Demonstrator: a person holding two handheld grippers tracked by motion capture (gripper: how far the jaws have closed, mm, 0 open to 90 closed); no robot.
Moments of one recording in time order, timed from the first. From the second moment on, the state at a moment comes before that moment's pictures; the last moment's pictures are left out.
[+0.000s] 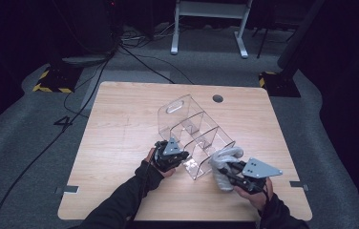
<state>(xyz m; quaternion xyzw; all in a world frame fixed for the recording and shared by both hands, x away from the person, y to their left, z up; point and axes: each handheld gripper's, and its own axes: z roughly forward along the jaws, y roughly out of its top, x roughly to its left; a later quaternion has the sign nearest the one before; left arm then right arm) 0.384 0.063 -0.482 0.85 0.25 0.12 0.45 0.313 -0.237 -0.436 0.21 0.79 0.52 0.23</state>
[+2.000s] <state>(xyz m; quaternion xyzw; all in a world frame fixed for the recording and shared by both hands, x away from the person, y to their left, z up) 0.380 0.059 -0.483 0.85 0.25 0.13 0.45 0.338 -0.278 -0.443 0.31 0.78 0.47 0.27</state>
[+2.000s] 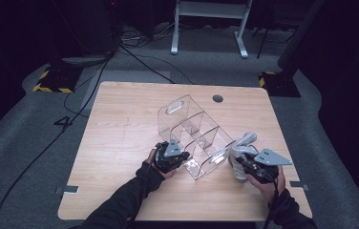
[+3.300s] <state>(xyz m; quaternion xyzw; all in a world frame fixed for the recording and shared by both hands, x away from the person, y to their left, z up) 0.379 0.056 -0.483 0.86 0.24 0.12 0.44 0.337 -0.273 -0.450 0.29 0.80 0.45 0.28</state>
